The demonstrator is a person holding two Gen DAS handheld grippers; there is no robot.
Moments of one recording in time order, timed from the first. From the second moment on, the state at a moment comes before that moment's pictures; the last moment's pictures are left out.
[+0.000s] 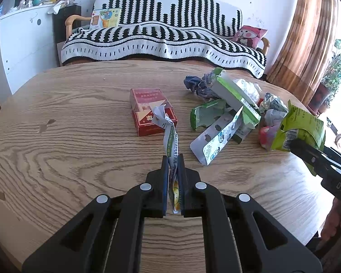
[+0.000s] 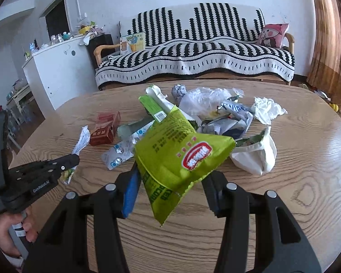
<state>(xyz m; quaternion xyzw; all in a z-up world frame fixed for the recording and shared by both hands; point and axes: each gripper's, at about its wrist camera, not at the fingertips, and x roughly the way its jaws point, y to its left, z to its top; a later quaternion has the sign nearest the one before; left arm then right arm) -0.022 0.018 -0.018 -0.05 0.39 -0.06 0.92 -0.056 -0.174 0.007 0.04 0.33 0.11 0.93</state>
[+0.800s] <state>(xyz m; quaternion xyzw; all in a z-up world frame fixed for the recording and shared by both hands) -0.128 -0.205 0.058 -0.01 0.39 -0.37 0.84 -0.259 -0.419 0.066 0.18 0.23 -0.06 0.95</state>
